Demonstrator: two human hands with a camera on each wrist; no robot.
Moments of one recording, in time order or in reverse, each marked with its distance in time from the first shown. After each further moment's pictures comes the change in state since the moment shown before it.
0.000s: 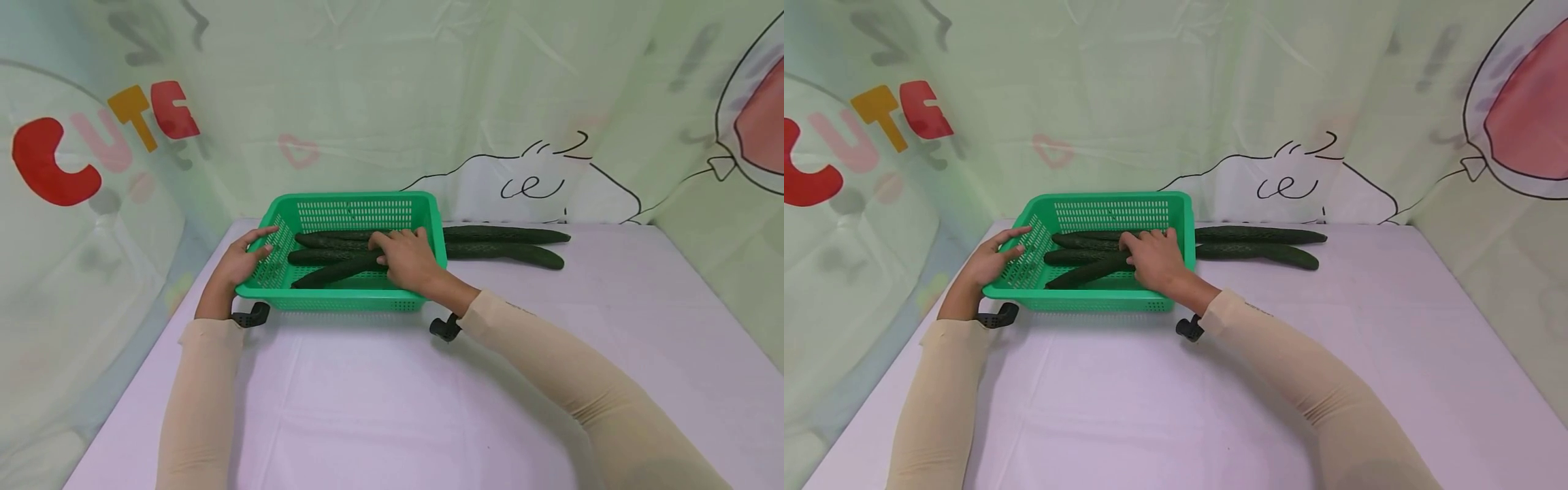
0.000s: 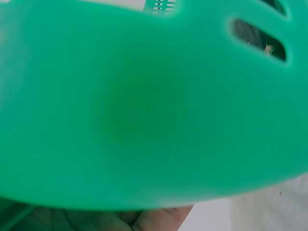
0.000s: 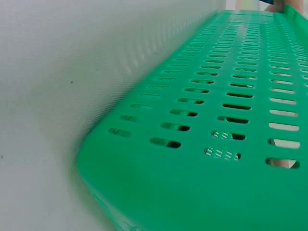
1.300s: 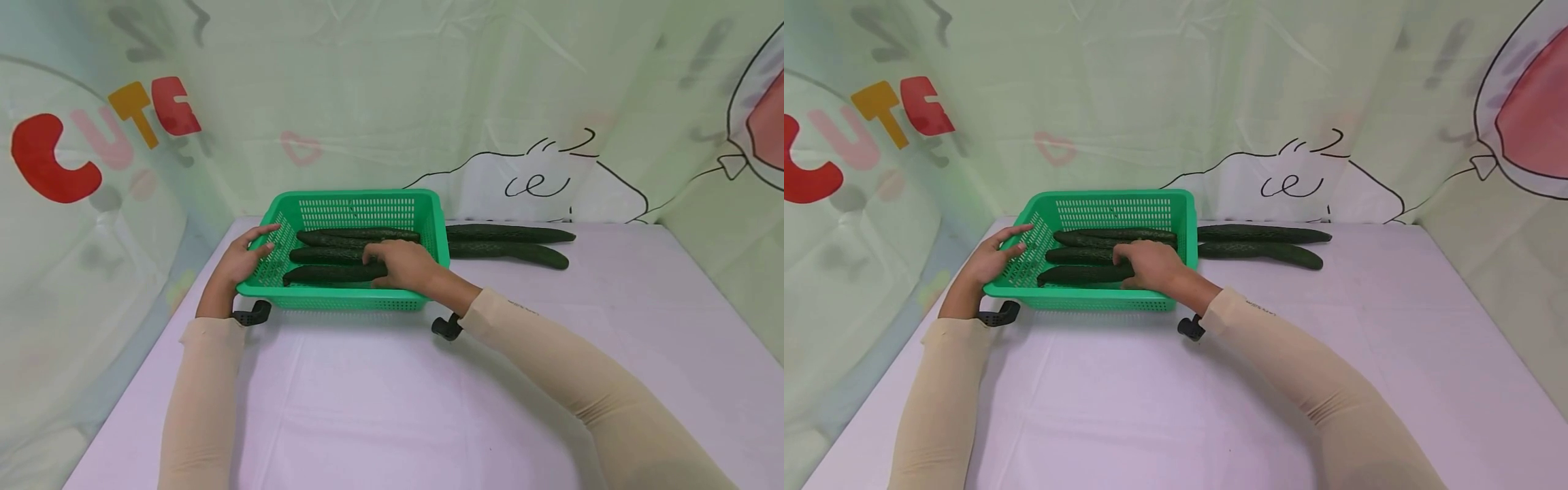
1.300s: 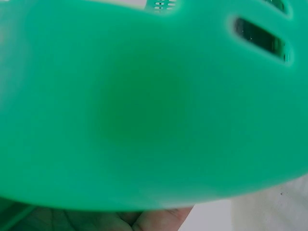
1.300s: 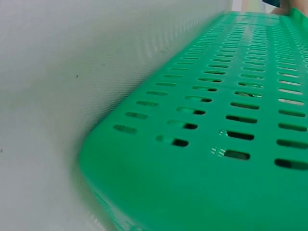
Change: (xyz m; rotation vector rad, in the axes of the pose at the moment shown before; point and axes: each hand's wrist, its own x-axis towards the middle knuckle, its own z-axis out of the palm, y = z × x) left_hand 0.000 0.001 -0.002 0.016 -0.009 0.019; right_hand 0.005 0.003 0.002 0.138 -0.204 -0.111
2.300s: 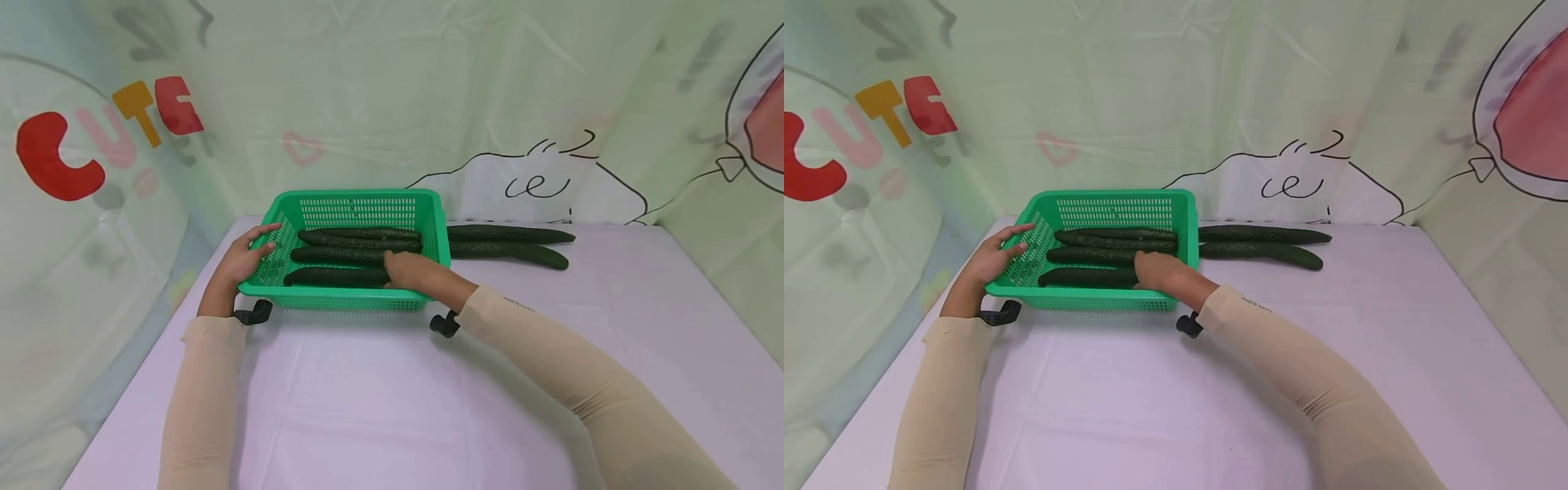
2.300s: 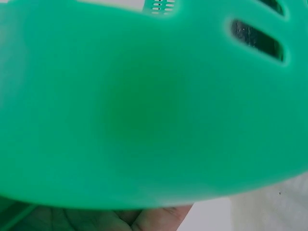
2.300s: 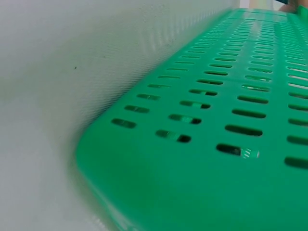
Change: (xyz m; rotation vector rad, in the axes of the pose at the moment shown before) left_hand 0.002 -0.002 0.001 0.000 0.004 0.006; right_hand 0.007 0.001 0.001 -0.102 -0.394 0.209
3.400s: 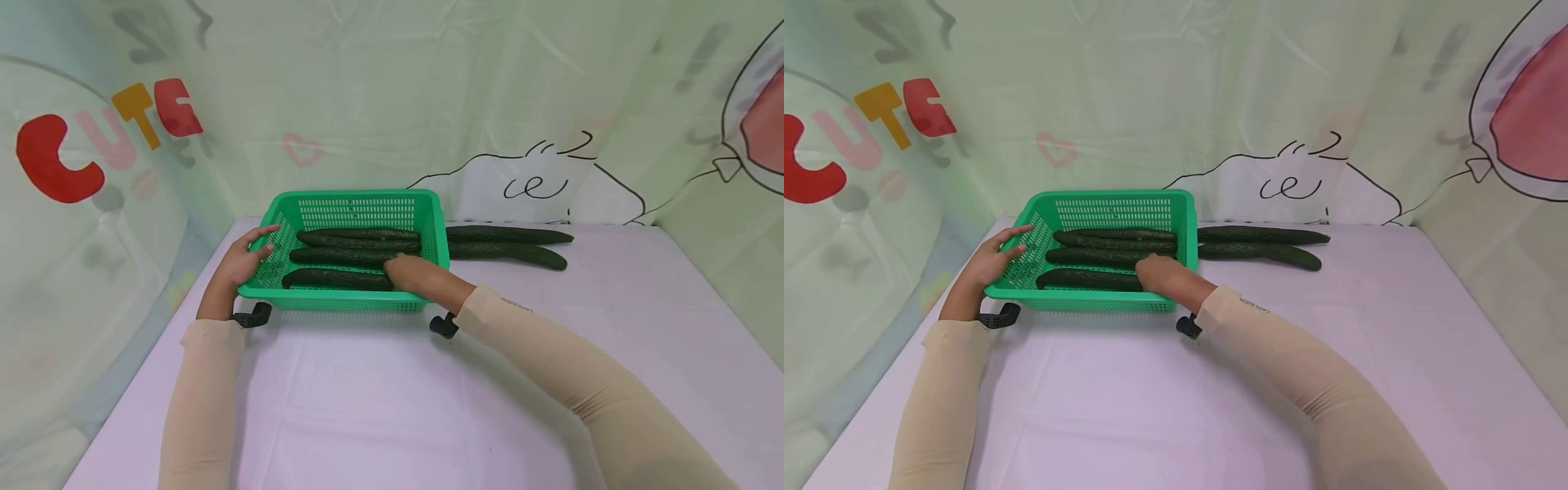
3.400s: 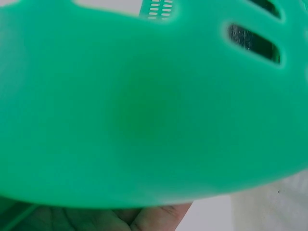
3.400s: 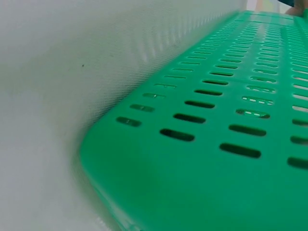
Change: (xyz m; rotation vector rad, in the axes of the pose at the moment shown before) left_hand -0.005 0.001 0.000 0.021 -0.001 0.011; right_hand -0.004 -0.001 0.001 -0.027 -0.007 -0.026
